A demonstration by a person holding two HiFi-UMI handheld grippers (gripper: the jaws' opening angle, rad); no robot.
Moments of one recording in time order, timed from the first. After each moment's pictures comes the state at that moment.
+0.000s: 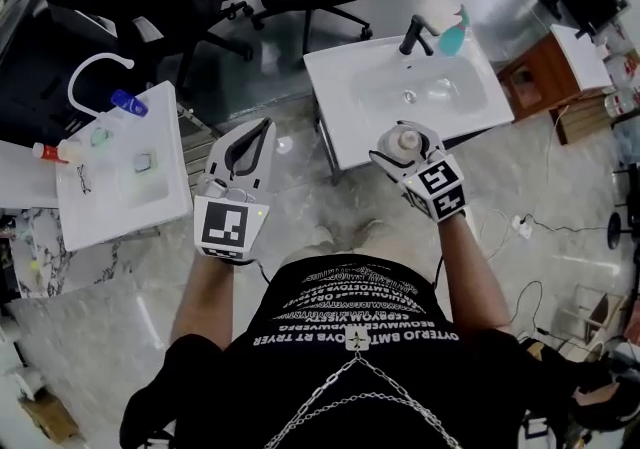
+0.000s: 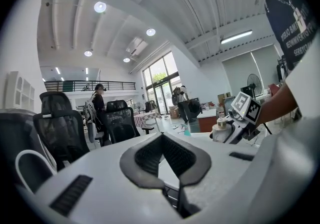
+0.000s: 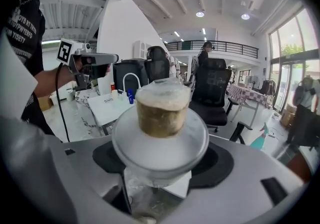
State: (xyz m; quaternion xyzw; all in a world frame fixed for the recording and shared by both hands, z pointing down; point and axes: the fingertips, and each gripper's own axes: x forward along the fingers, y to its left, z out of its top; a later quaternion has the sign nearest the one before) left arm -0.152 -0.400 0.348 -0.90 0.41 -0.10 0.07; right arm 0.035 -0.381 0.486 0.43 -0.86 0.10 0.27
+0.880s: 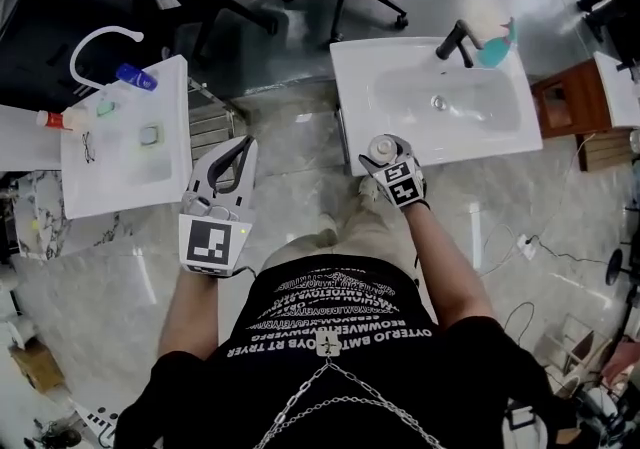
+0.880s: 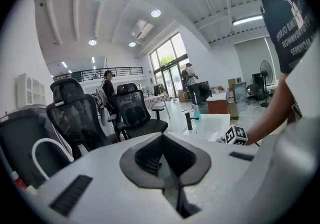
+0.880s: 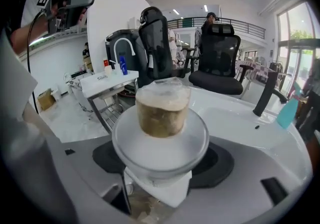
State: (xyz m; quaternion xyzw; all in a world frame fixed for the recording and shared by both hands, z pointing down) left arm -0.193 -0.435 0.406 -0.87 0.46 -0.19 0.03; right arm 0.019 -0.452 0.719 0.40 -0.83 0.17 0.35
